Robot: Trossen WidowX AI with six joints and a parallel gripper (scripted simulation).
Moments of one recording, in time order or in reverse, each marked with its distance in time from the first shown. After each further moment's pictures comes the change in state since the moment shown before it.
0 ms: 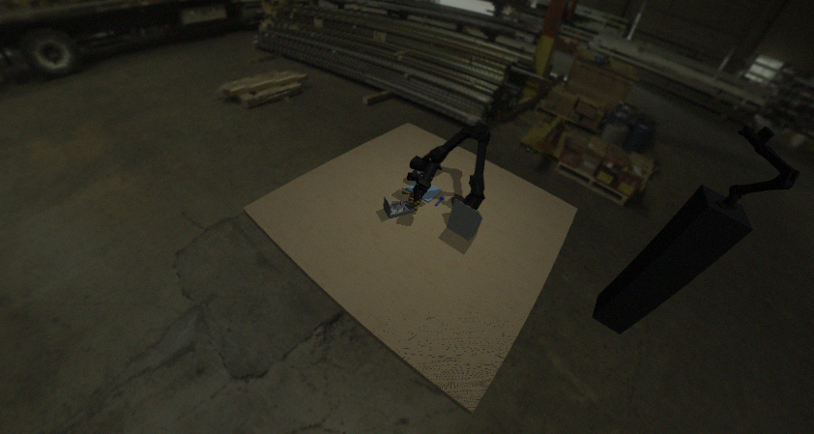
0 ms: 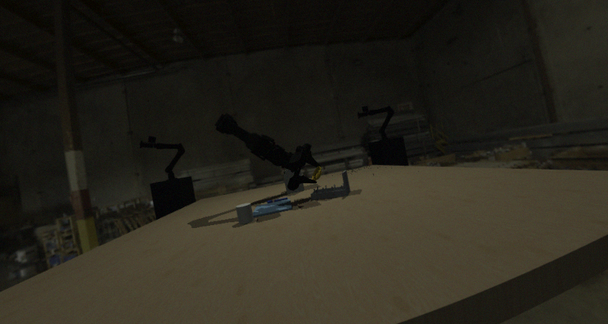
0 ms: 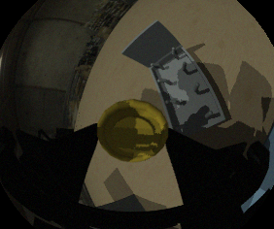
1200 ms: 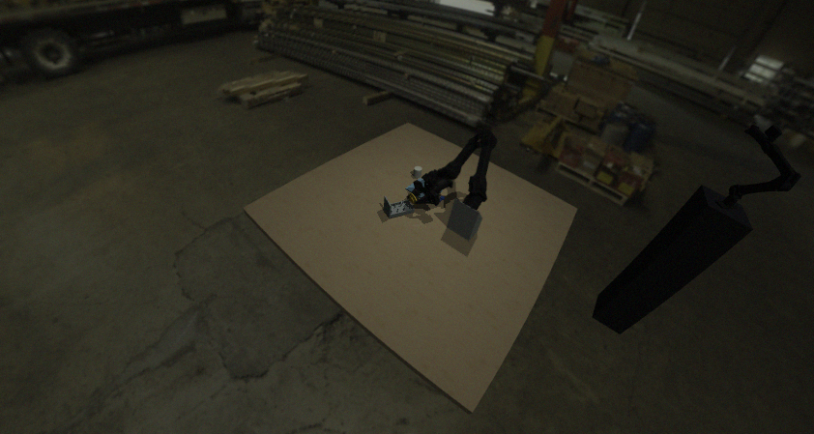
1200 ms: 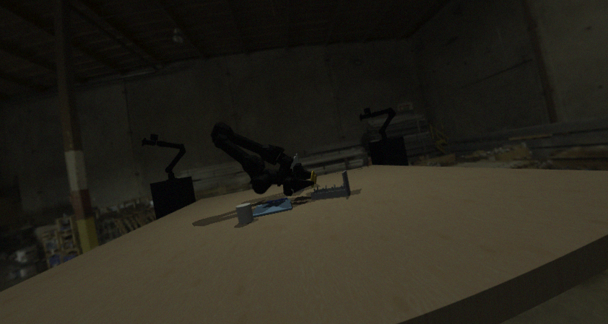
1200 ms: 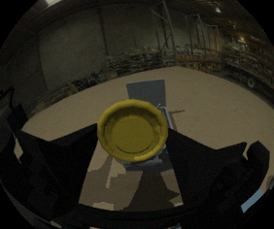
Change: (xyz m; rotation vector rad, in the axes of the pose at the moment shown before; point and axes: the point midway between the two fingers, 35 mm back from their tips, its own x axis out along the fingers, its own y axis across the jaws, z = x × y) arm -0.007 -0.033 -0.008 -0.748 -0.600 -0.066
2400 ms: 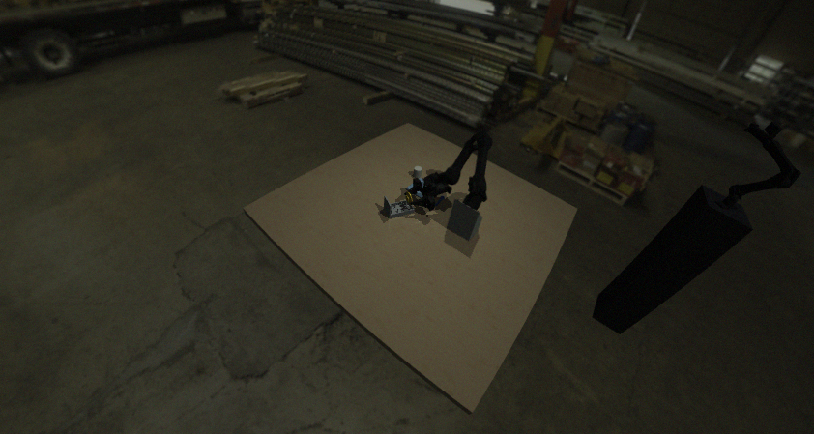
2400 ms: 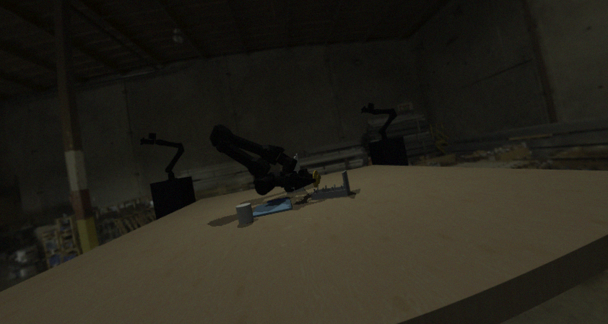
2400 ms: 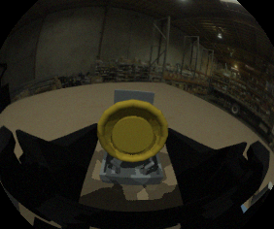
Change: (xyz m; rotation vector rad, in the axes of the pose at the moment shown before) arm 0.014 -0.009 0.004 -0.249 -0.108 -0.128
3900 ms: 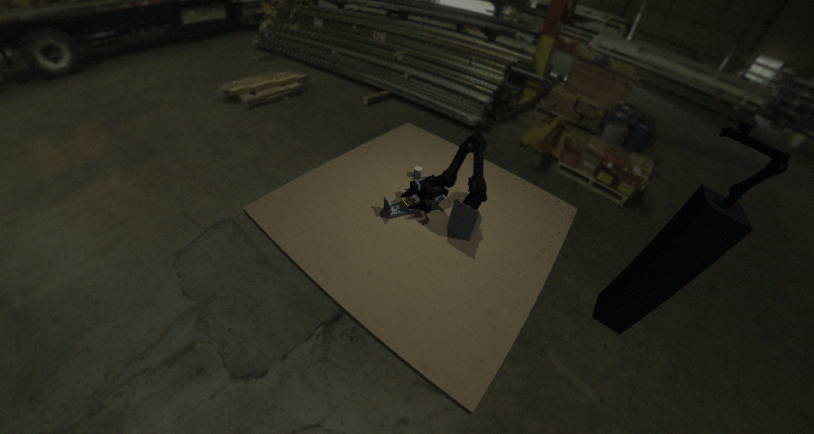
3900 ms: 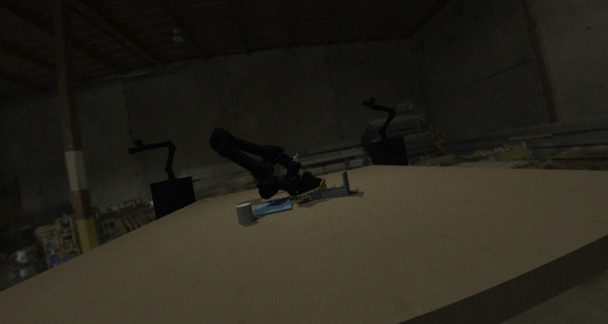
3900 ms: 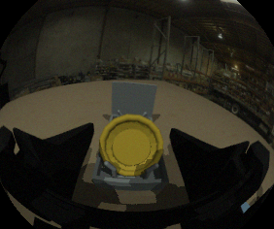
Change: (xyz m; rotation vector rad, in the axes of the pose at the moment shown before) arm 0.017 -0.002 -0.014 -0.004 0.004 0.002
